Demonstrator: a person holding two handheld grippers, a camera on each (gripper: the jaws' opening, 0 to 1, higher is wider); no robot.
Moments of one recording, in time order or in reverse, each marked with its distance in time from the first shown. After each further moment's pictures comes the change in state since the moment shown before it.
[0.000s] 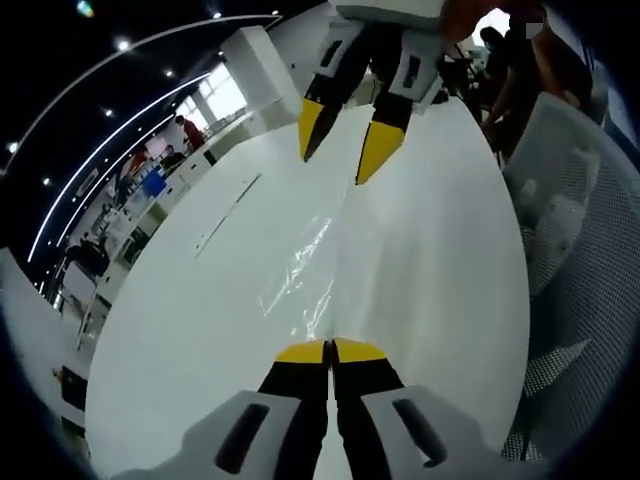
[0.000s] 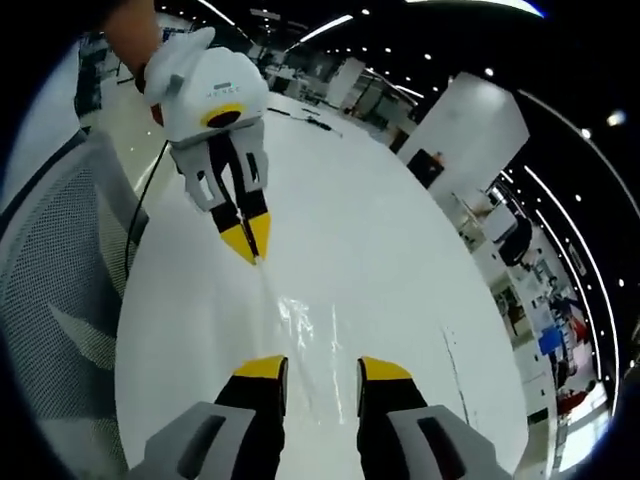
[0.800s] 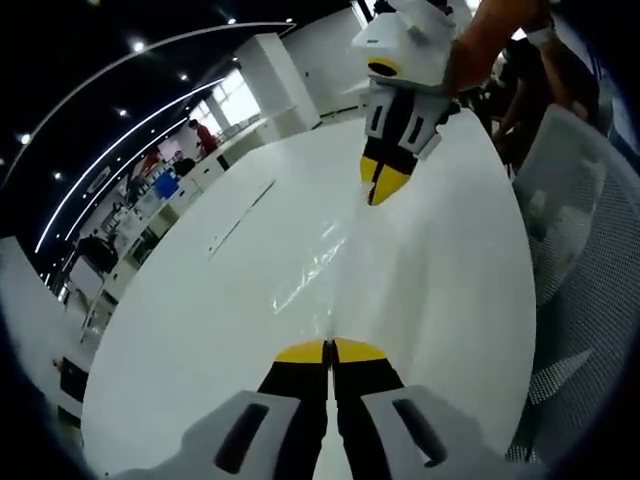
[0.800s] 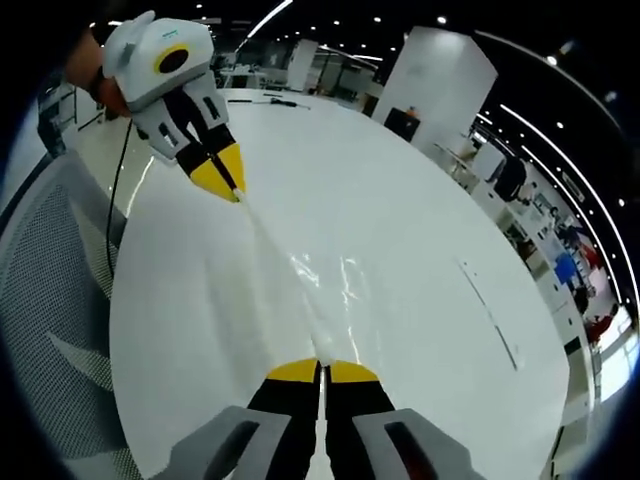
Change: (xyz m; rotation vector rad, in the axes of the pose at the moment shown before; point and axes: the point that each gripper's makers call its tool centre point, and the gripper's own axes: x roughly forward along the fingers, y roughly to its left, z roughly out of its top) left arm -0.005 0.010 -0.003 -0.035 -0.030 0.051; right arm 0.026 0.001 -0.081 0.286 0.083 0.002
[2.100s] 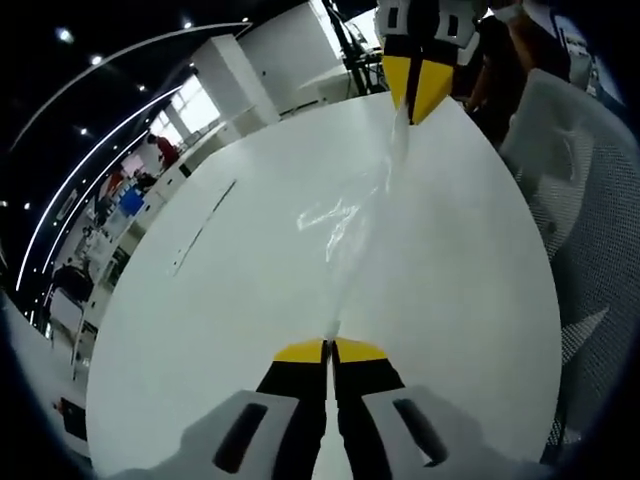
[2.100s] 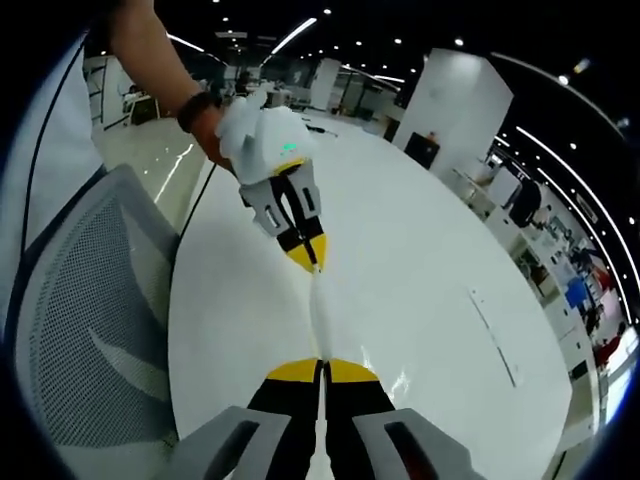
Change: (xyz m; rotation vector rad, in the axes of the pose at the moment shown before) left arm 0.045 -0.001 -0.003 0.118 0.007 -0.124; right arm -0.055 0.038 0.019 -0.060 -0.077 0.070
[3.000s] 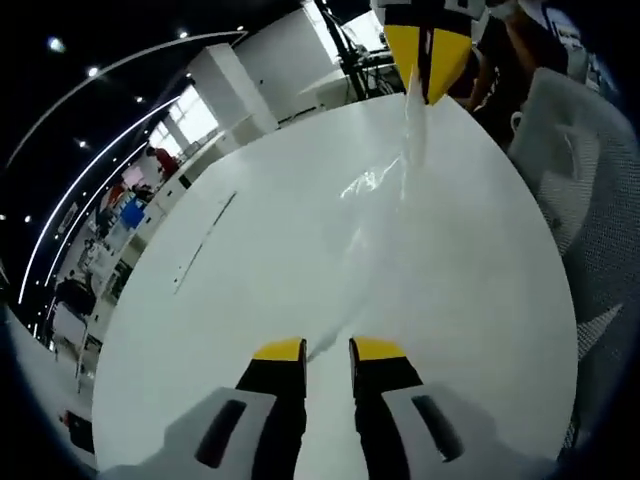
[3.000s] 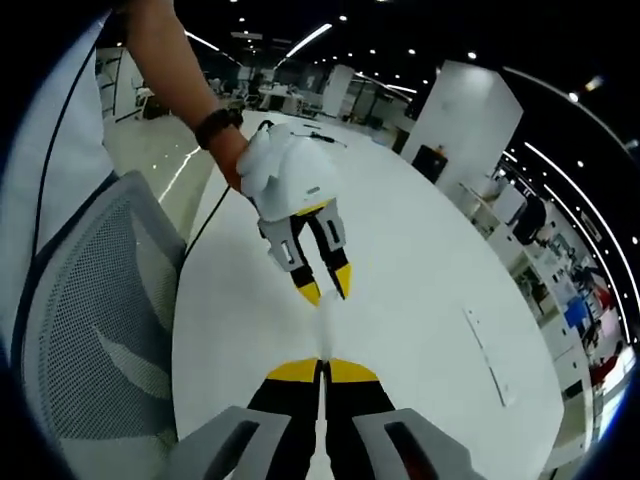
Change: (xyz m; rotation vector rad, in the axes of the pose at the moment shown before) left arm 0.018 0.002 0.018 0.049 -0.017 -0.005; right arm -0.018 -0.002 0.025 -0.060 -0.041 0.011
